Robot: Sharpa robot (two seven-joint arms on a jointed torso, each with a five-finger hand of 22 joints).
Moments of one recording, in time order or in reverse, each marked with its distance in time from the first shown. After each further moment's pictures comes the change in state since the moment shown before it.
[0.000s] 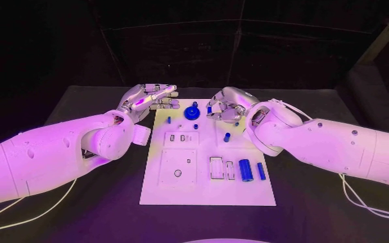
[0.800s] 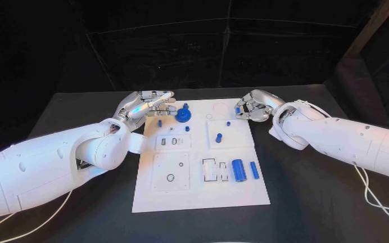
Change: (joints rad) left arm -0.013 0.022 -0.001 0.013 0.000 0.000 0.000; left_hand 0.000 0.000 -0.003 0.003 0.000 0.000 0.000 0.000 0.000 0.000 0.000 0.000 0.000 0.000 0.000 0.000 -0.002 0.000 0.000 0.000 0.000 0.001; right arm -0.041 -0.124 -0.002 -0.249 0.112 0.050 0.284; right_hand 0.011 -0.004 -0.009 -0.002 0.012 0.000 -0.002 0.002 0.005 0.004 0.004 0.005 0.009 0.000 0.000 0.000 0.000 0.000 0.000 0.000 0.000 0.001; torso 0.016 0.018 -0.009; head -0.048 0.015
